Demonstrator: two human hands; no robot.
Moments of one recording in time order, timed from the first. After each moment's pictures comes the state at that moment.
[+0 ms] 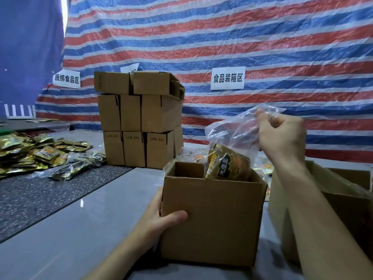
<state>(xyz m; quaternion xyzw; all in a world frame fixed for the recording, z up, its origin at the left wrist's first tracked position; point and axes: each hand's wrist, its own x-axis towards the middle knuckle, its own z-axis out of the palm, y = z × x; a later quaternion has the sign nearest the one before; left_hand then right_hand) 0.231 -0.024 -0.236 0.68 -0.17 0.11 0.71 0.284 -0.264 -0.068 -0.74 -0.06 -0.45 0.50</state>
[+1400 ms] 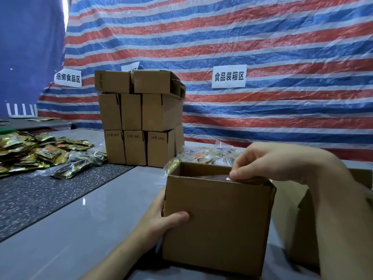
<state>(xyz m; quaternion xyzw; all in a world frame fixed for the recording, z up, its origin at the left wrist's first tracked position) 0.234 -0.024 -0.242 0.70 -0.16 0.12 0.69 0.242 -0.274 -0.047 -0.93 -0.26 0.12 0.23</state>
